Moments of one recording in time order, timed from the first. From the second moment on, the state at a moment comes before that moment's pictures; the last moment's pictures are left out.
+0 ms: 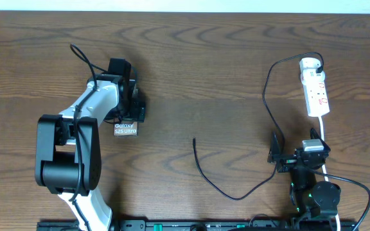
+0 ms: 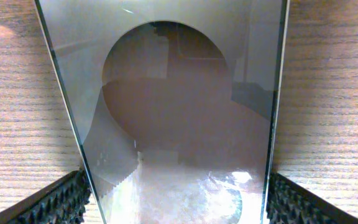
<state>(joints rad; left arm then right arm) -0.10 1.93 1.20 -0.76 -0.03 -0.03 0.01 0.01 0.01 -0.07 -0.06 -0.05</state>
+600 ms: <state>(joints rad) -0.10 1.93 1.20 -0.76 -0.03 -0.03 0.01 0.01 0.01 -0.07 -0.06 -0.05</state>
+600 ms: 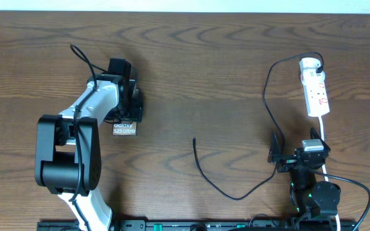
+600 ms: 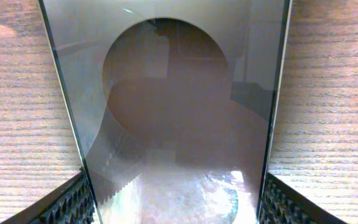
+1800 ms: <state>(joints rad) -0.10 1.93 1.20 -0.76 -0.03 -0.03 0.01 0.01 0.01 -0.07 -0.06 -0.05</state>
